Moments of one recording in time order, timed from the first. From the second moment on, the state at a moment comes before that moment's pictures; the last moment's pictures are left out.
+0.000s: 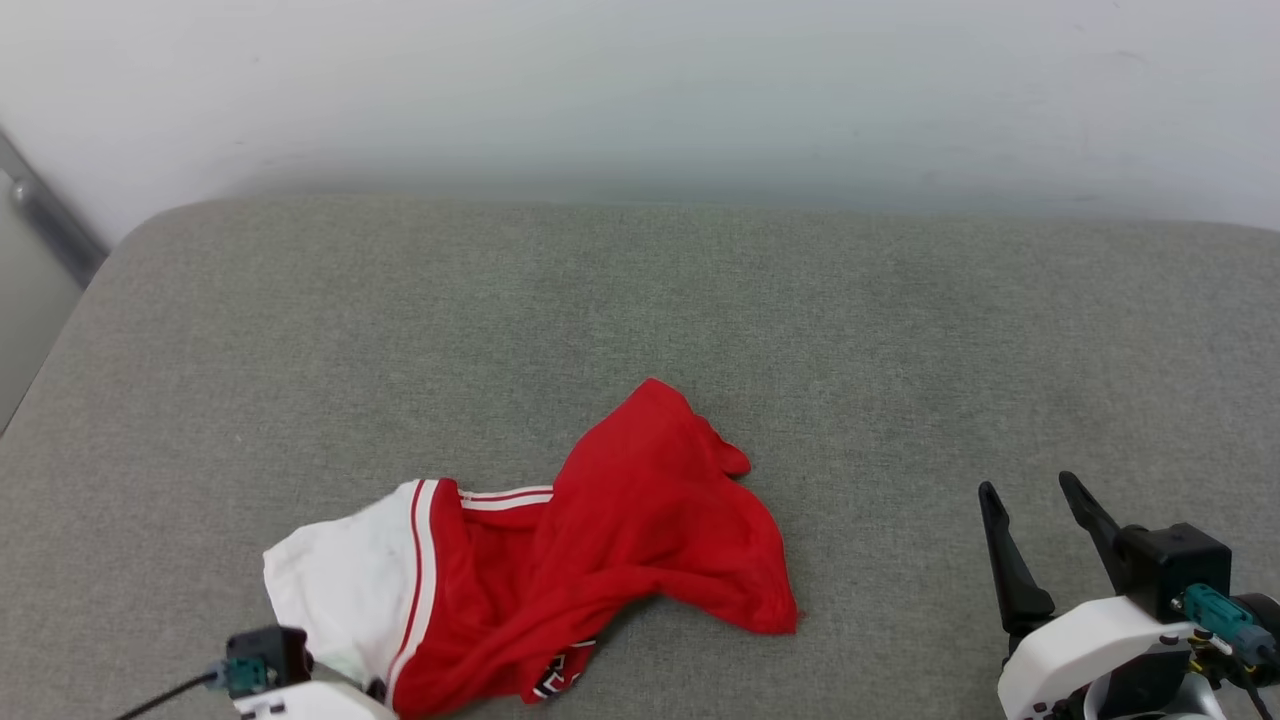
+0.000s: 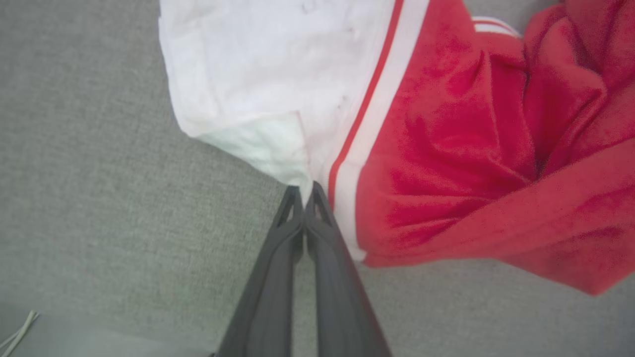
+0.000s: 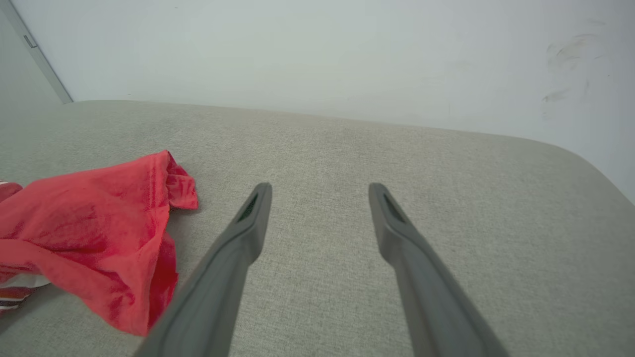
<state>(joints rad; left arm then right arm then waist) 0.00 0.49 -0.48 0.14 -0.84 0.37 0.18 0.02 -0.05 -0.03 0.00 0.04 0.13 0.04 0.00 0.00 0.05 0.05</state>
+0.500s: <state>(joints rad) -0.04 0.45 -0.48 0.17 -0.73 0.33 -0.07 0.04 -0.05 -0.03 0.00 0.03 0.13 0.05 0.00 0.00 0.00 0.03</state>
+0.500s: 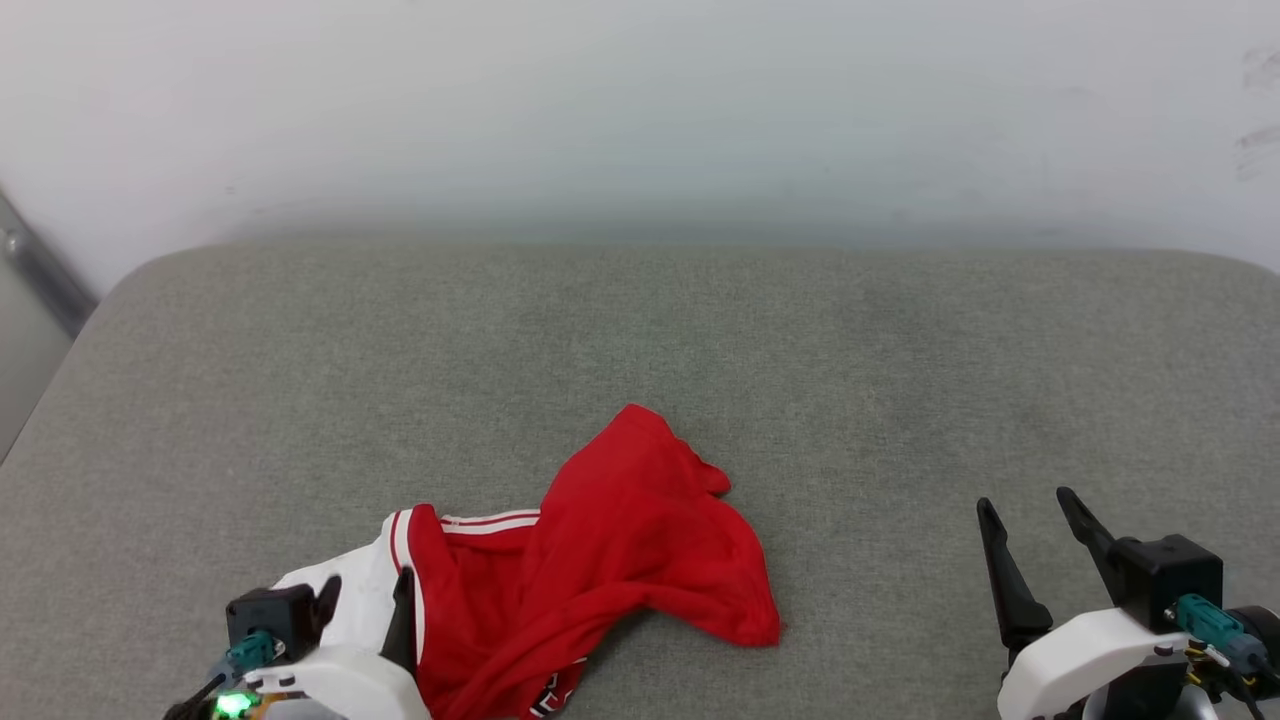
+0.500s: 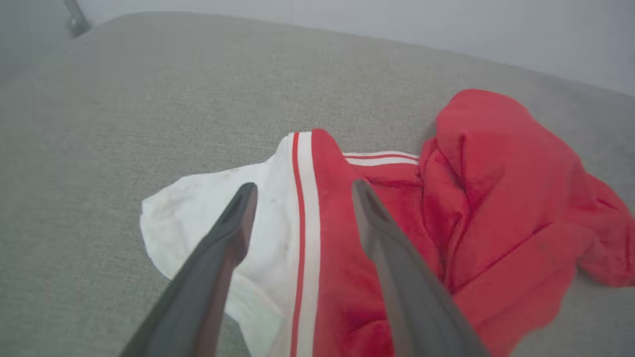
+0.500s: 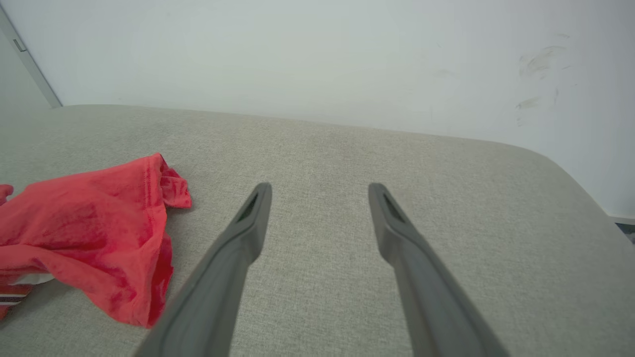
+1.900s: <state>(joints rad) -0.22 0.38 -0.56 0.04 -0.57 0.28 -0.24 -0.45 -0.10 0.31 0.64 0.31 0.13 0.66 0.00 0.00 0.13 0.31</state>
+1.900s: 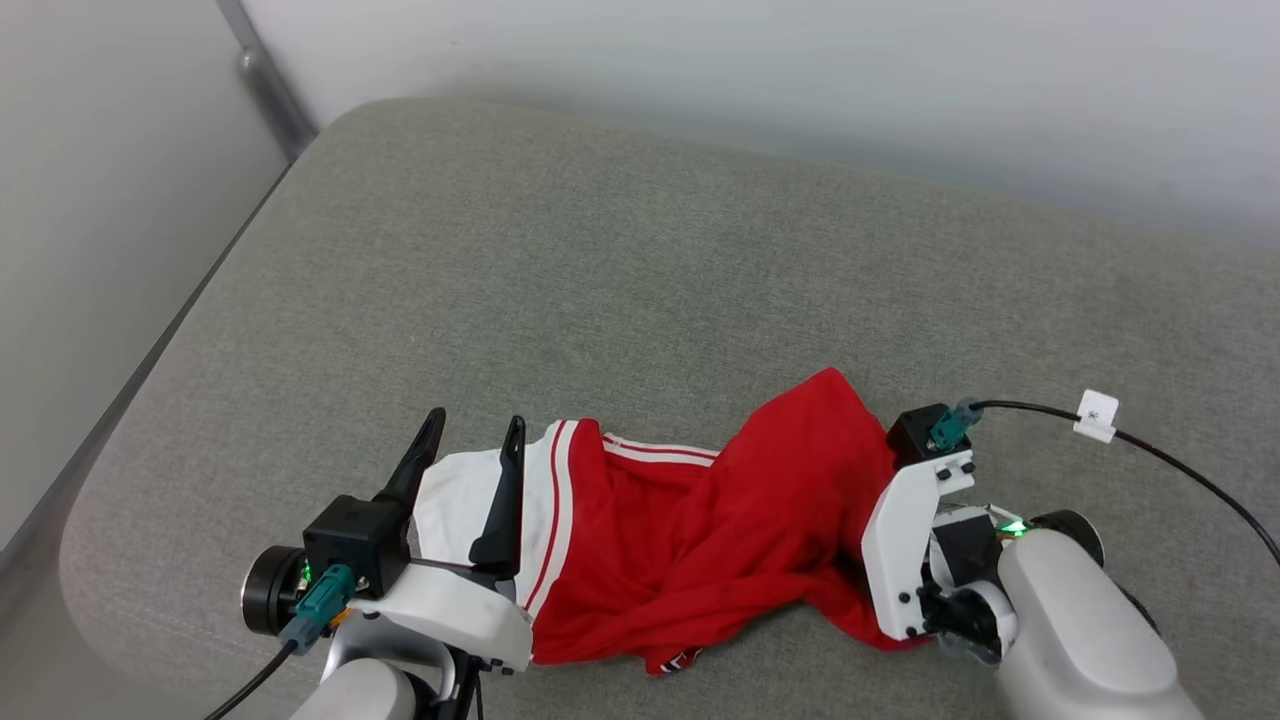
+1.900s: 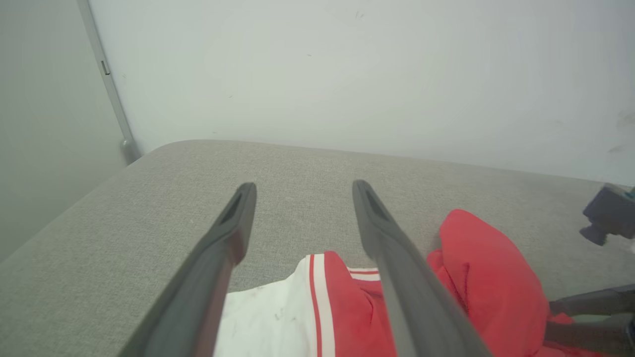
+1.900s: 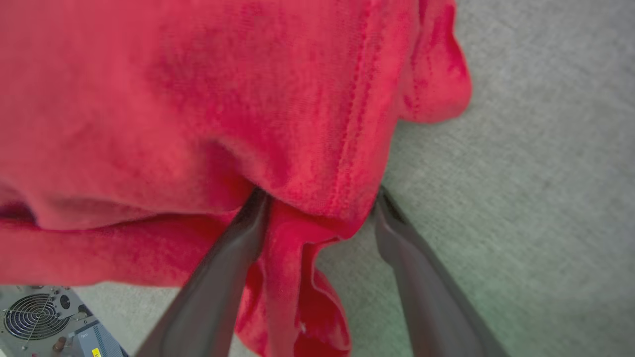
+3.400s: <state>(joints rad) -0.11 0.43 -0.54 0.02 -0.60 0.34 -0.22 0.12 -0.05 -0.21 0.05 0.26 0.13 0.39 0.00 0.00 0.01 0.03</state>
